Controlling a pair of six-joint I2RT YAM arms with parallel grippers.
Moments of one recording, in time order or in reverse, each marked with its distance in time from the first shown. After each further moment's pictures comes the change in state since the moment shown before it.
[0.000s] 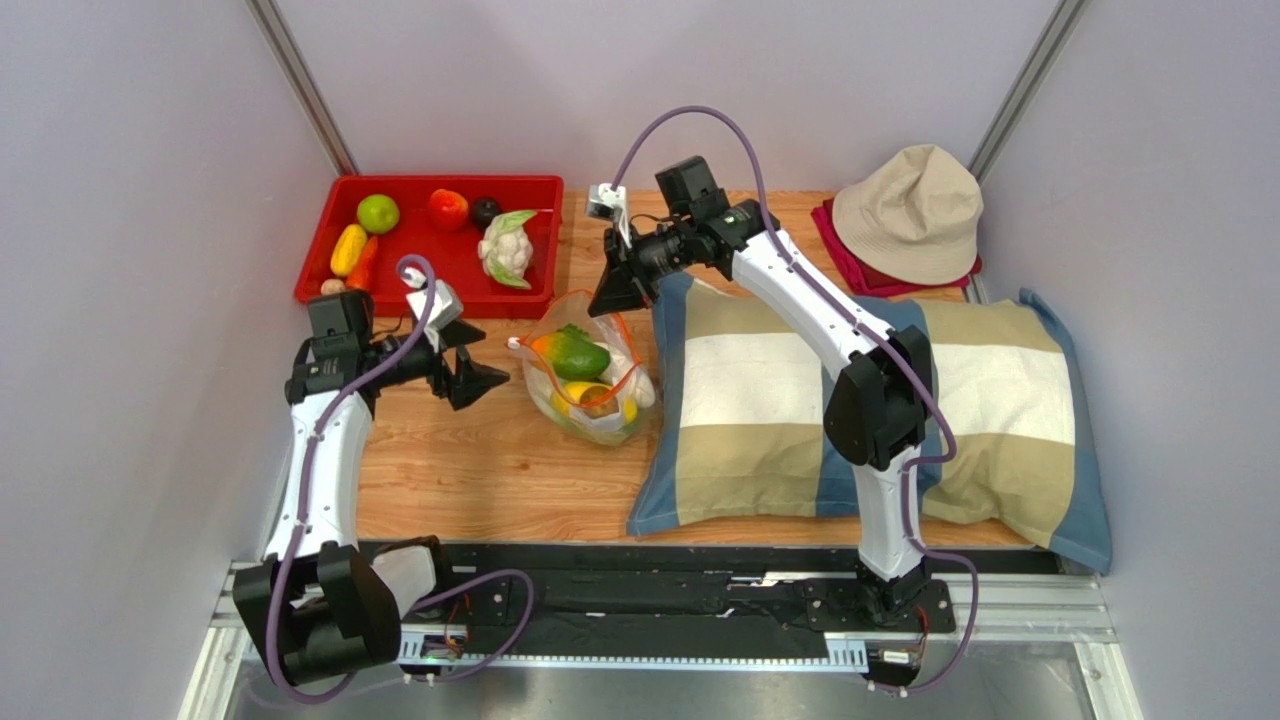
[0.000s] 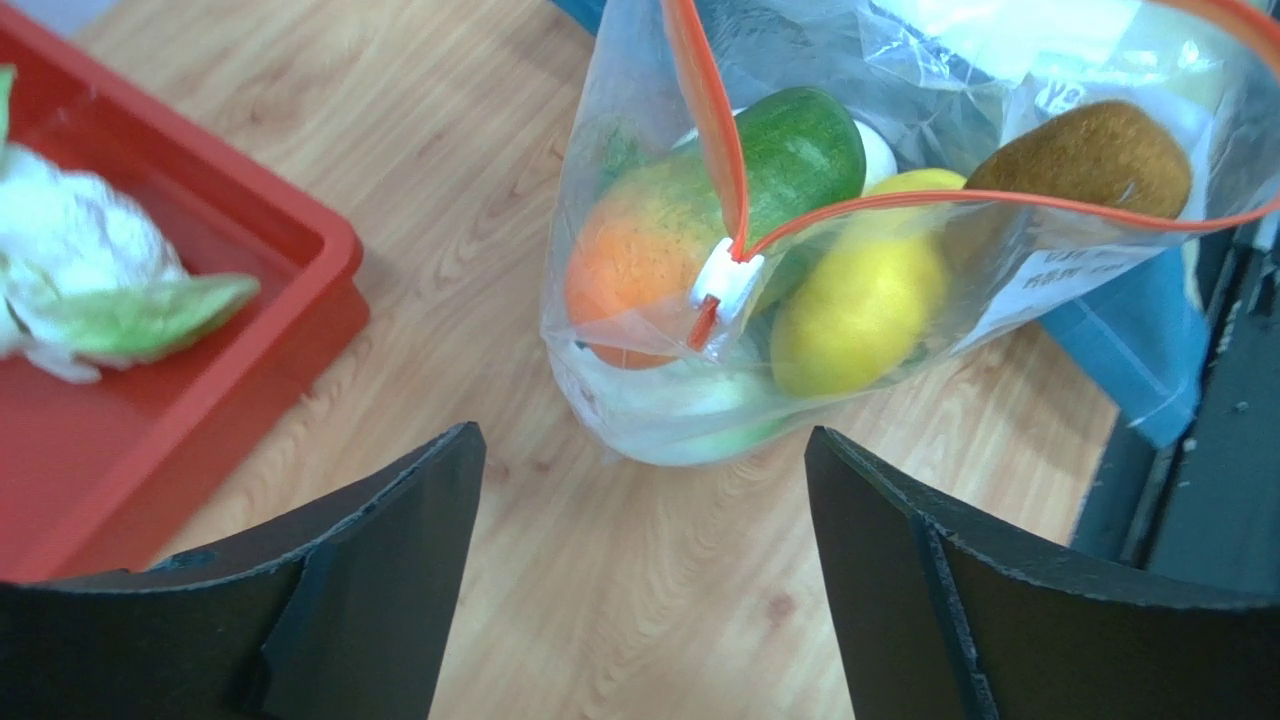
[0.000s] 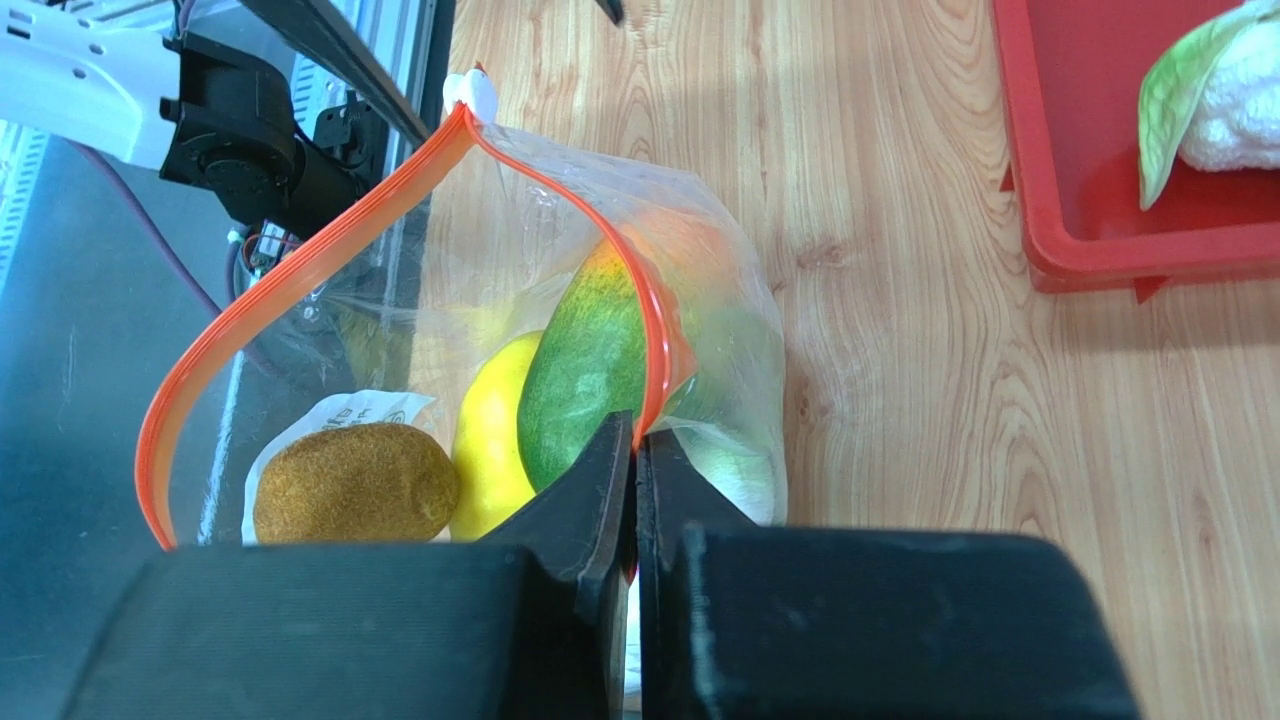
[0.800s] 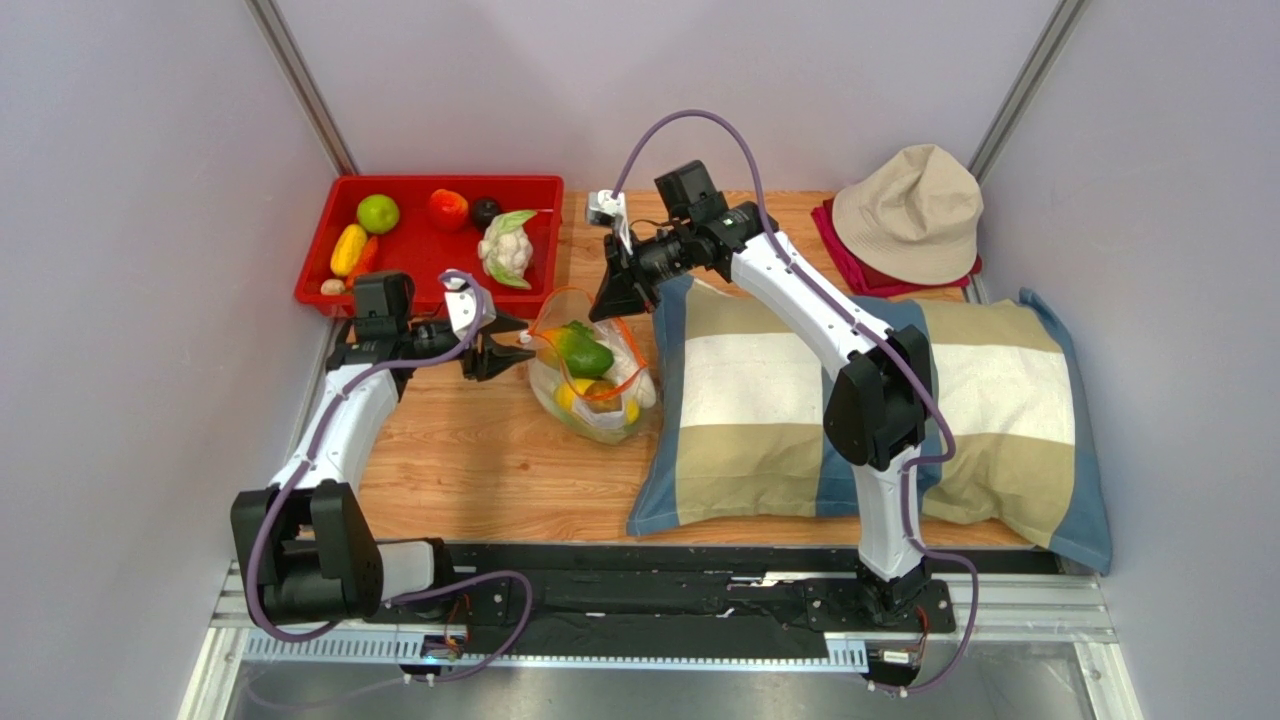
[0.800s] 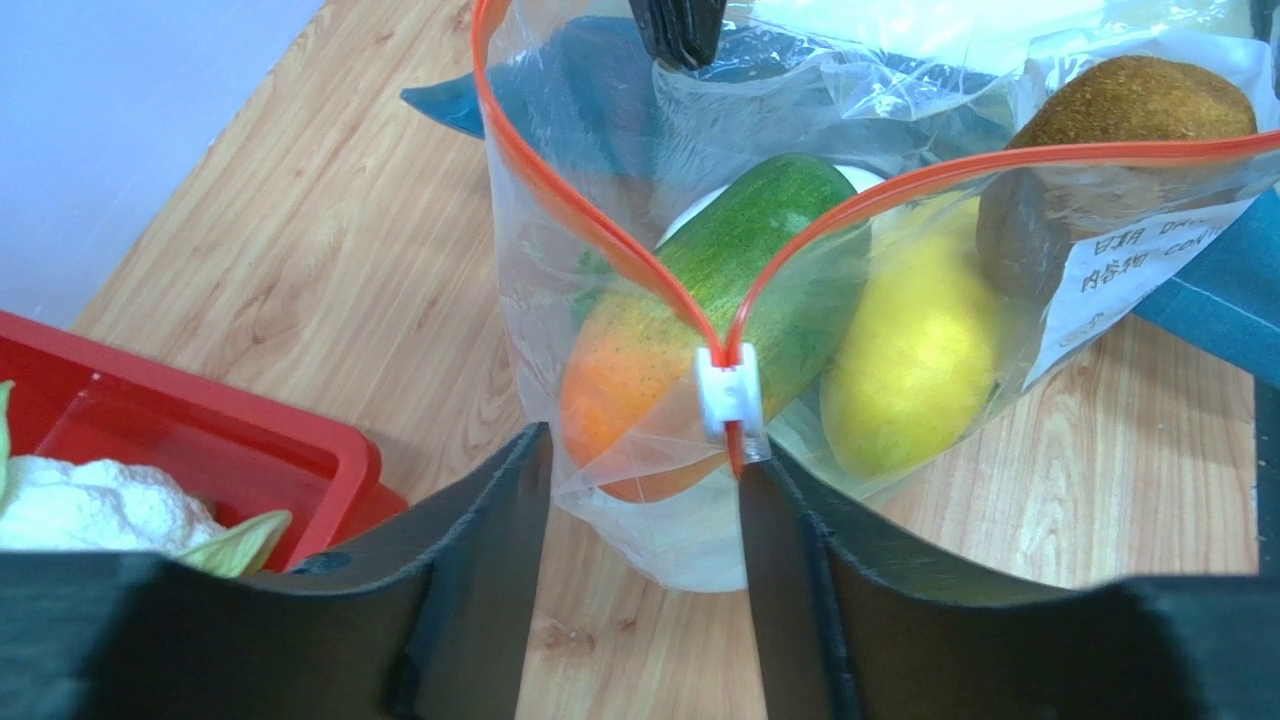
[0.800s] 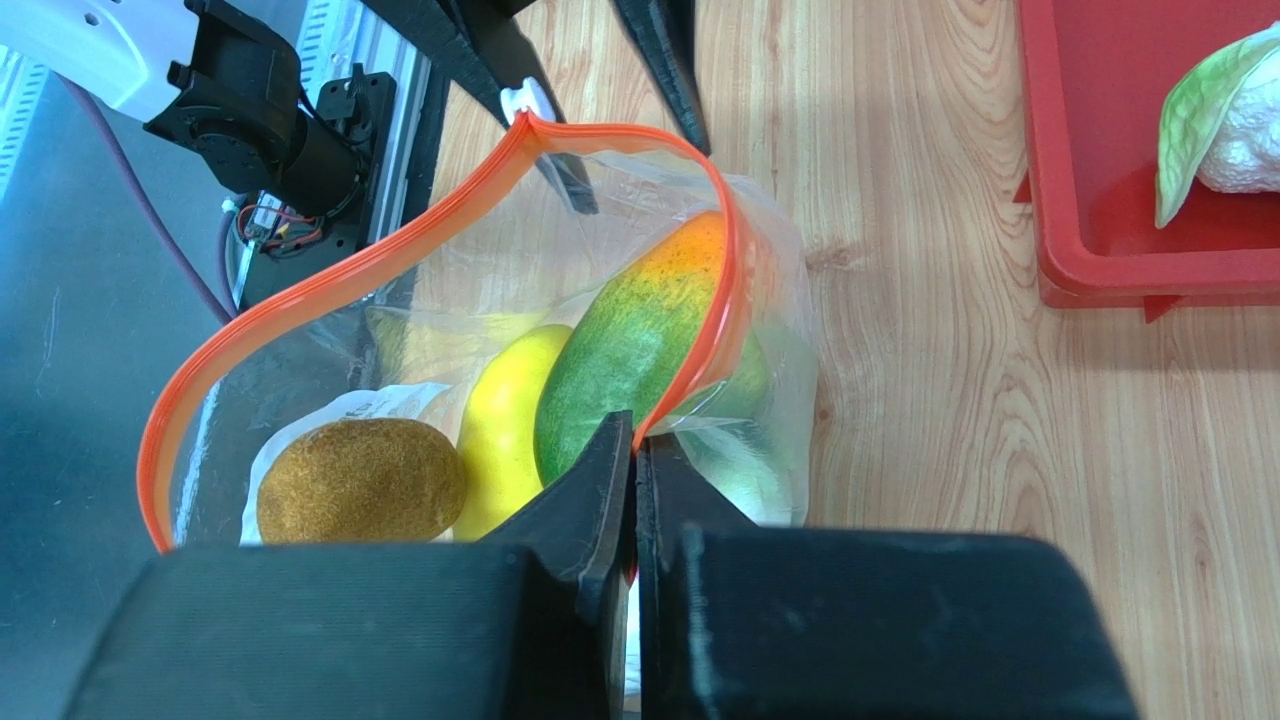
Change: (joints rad) left arm -0.151 0.176 -0.037 0.318 0.104 0.145; right arm 0.006 0.000 -0.015 -0.018 -0.026 -0.078
